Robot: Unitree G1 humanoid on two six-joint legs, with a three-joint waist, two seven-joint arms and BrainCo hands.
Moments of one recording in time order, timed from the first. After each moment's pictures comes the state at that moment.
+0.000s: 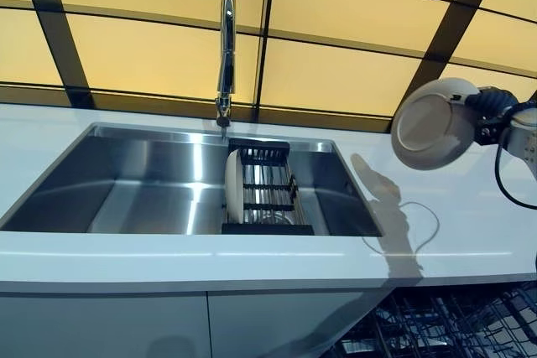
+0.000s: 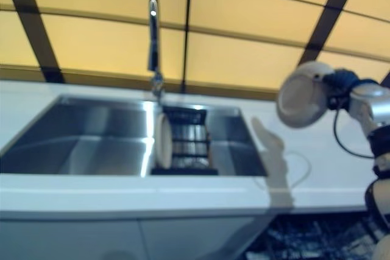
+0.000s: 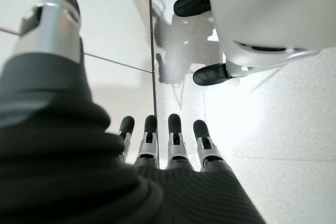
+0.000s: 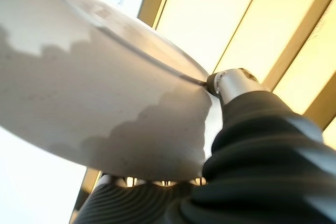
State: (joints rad) left arm -0.03 0.32 -0.28 1.24 -0.33 0.05 0.00; right arm -1.08 -1.12 0.48 0.75 0.68 0.46 0.09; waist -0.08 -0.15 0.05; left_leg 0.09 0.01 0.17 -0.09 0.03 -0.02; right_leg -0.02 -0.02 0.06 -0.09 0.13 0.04
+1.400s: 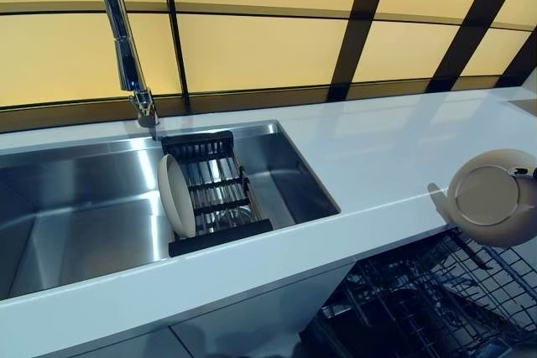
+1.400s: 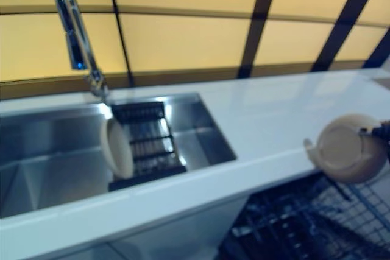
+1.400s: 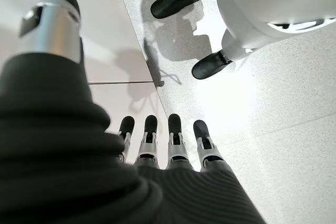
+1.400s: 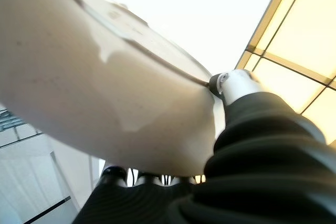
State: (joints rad) left arm -0.02 0.33 -0.25 1.23 -0.29 0.05 -0.03; right arm -0.45 -1.32 0.02 0.58 0.48 0.44 0.41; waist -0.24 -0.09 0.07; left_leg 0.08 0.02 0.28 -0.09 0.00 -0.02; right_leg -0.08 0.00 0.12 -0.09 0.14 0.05
